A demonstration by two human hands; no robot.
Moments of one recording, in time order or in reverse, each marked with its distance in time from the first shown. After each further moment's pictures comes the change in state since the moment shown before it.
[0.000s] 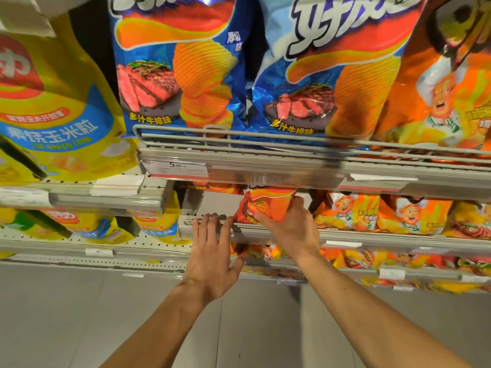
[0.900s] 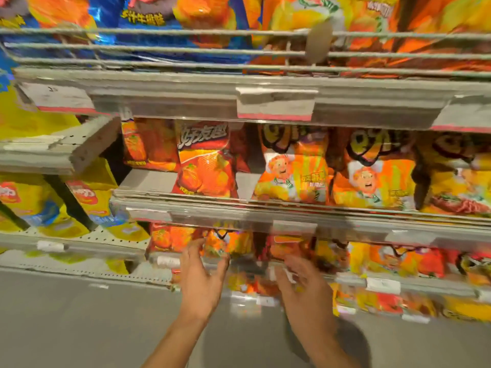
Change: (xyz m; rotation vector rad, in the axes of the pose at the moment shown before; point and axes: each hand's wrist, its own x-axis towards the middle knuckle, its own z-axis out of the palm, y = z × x) left_hand -0.009 0.136 0.132 -0.877 0.487 -0.421; right_hand -0.063 0.219 -0.001 0.598 0.037 -0.055
